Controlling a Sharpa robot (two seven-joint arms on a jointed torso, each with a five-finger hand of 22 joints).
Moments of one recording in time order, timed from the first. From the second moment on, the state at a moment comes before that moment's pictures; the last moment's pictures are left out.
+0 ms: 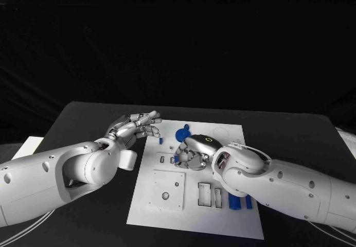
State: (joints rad) left arm 1.18 -1.00 -0.01 1.72 0.12 -0.35 0.41; left_hand 1.32 -0.04 0.19 0.11 0.08 0.98 0.21 0.07 0.07 1.07 0.14 0.07 0.08 1.10 0.07 0.51 0.56 0.17 0.99 0.18 0.74 0.38; right arm 1.09 -0.59 0.02 1.53 -1.58 -0.28 -0.16; right_hand 1.27 -0.06 0.26 0.04 0.26 1.11 0.11 0.09 0.10 1.47 0.03 1.35 1.31 1.47 -0.05 1.55 1.31 0.06 1.47 0.06 1.46 1.31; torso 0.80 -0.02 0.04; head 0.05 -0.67
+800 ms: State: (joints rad) left arm 1.18 -1.00 -0.01 1.72 0.12 -0.35 0.41; left_hand 1.32 -0.04 0.19 0.11 0.08 0.98 0.21 0.07 0.07 1.07 0.14 0.07 0.08 1.10 0.07 0.51 0.56 0.17 0.99 0.18 0.74 0.39; right arm 1.09 -0.59 0.02 1.53 -1.61 -0.28 -0.20; right_hand 1.22 -0.10 0.21 0.06 0.20 1.03 0.13 0.07 0.08 1.44 0.05 1.30 1.31 1.47 -0.03 1.55 1.31 0.06 1.47 0.06 1.45 1.31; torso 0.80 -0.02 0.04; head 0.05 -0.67
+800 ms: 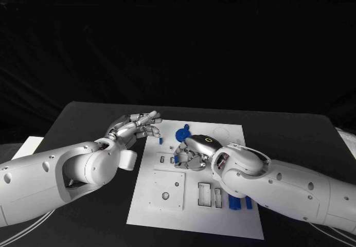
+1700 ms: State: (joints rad) left arm 1.18 -1.00 -0.01 1.67 -0.07 -0.23 0.20; left_hand 1.27 -0.06 0.22 0.14 0.08 1.00 0.18 0.09 0.07 1.17 0.11 0.19 0.15 1.20 0.04 0.76 0.77 0.17 1.06 0.14 0.86 0.44; right arm 1.13 -0.78 0.05 1.67 -1.47 -0.47 0.02; right_hand 1.24 -0.10 0.10 0.14 0.16 0.98 0.15 0.07 0.07 1.41 0.06 1.26 1.31 1.47 -0.02 1.52 1.31 0.06 1.45 0.08 1.42 1.26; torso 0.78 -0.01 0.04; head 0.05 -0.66
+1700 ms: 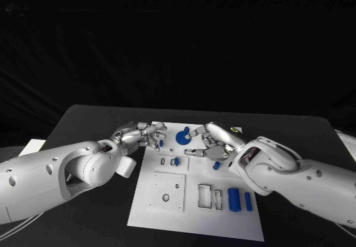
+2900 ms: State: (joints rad) left arm 1.34 -0.72 -0.02 1.46 -0.95 0.12 -0.60; left_hand 1.09 -0.04 -0.09 0.29 0.05 0.95 0.04 0.65 0.47 1.42 -0.03 1.41 1.31 1.46 -0.09 1.57 1.31 0.06 1.47 0.03 1.45 1.30; right arm 1.23 -1.04 0.05 1.63 -1.05 -0.41 0.11; right_hand 1.26 -0.08 0.08 0.14 0.23 0.98 0.15 0.07 0.07 1.40 0.06 1.25 1.31 1.47 -0.02 1.54 1.31 0.06 1.45 0.09 1.40 1.24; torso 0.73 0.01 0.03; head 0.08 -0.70
